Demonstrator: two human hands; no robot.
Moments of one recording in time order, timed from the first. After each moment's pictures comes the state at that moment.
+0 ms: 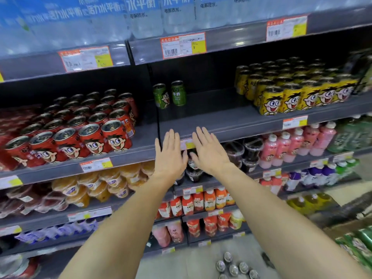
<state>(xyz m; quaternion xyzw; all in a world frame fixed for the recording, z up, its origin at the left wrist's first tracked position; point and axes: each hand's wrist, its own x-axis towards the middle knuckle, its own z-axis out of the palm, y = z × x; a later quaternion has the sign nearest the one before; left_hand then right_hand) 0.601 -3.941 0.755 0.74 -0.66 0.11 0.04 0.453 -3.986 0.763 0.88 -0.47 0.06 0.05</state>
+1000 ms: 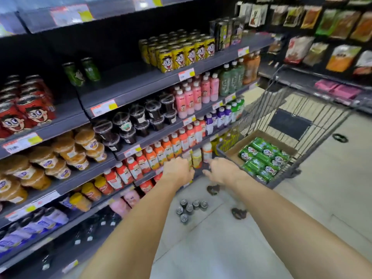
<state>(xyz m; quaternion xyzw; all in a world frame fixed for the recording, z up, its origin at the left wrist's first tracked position) 0.374 -3.702 0.711 0.55 -0.83 -0.05 -0.08 0.210 -3.672 0.699 0.70 -0.69 -0.04 -0.18</state>
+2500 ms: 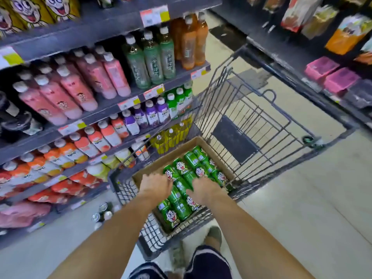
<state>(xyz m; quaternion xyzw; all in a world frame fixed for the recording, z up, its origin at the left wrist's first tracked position) -0.095 -3.908 0.556 0.57 -0.78 -0.12 -0.22 -0.261 -3.876 0.570 0.65 -0.66 -0.18 -0.33</state>
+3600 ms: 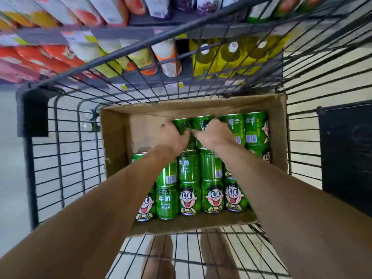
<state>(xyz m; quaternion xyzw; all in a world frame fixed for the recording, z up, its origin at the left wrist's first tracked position) -0.144 -4.028 0.264 0.86 -0.30 -0.41 -0.02 -0.252 -4.086 0.251 0.59 -0.65 -0.19 -0.44</state>
